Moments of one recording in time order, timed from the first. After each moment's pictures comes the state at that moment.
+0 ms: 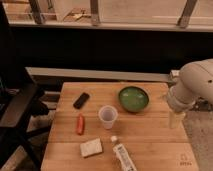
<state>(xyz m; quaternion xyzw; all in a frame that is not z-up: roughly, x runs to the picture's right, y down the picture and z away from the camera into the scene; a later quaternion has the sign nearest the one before) 0.272 0.107 0.620 -0.28 -0.06 -0.06 0.95</state>
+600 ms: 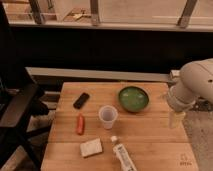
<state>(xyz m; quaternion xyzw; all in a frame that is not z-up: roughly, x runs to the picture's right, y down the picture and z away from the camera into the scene) 0.263 0.098 0.622 -0.28 -0.07 -0.08 0.95</state>
